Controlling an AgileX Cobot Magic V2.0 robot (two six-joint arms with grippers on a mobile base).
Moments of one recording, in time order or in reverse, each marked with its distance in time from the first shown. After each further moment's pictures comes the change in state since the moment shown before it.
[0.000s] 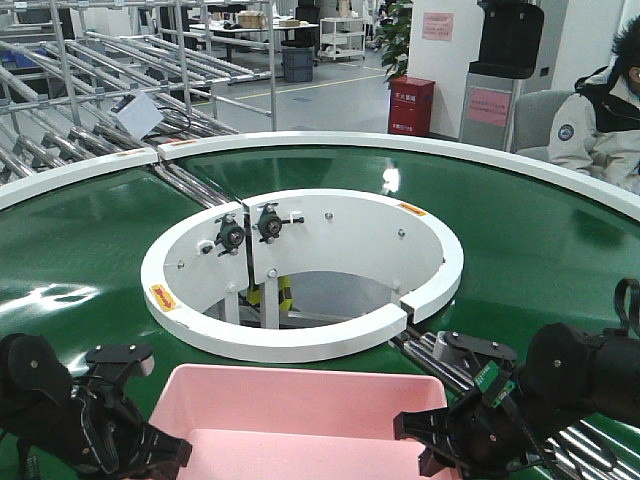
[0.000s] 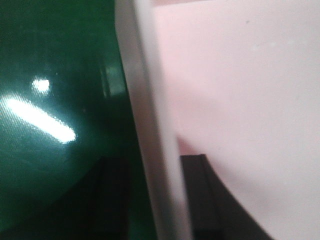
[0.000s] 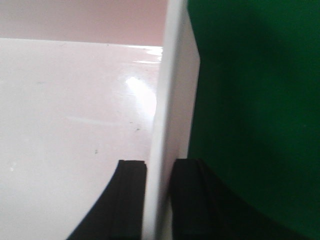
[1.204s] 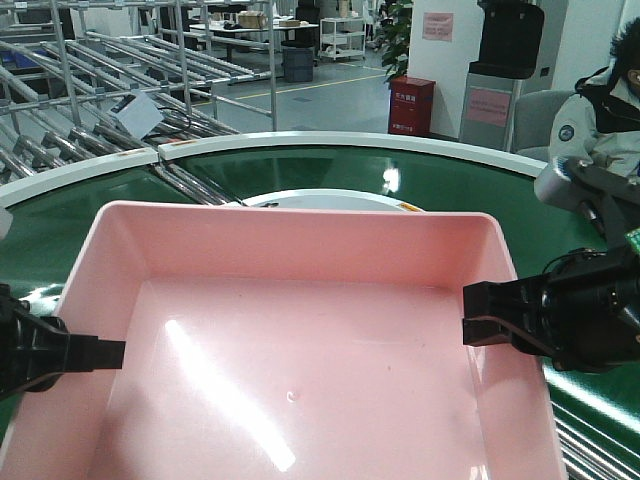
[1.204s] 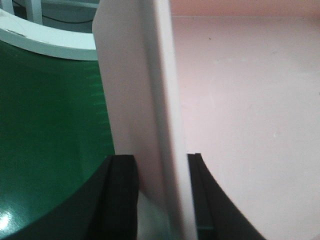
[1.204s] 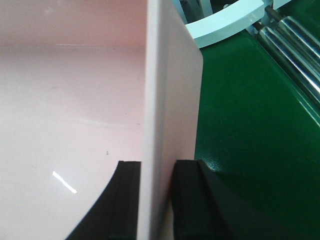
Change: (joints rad) left arm 0.003 -0.619 0.000 -0.065 0.158 -0.100; right arm 0.004 -0.526 -0.119 -0.041 0.208 0.051
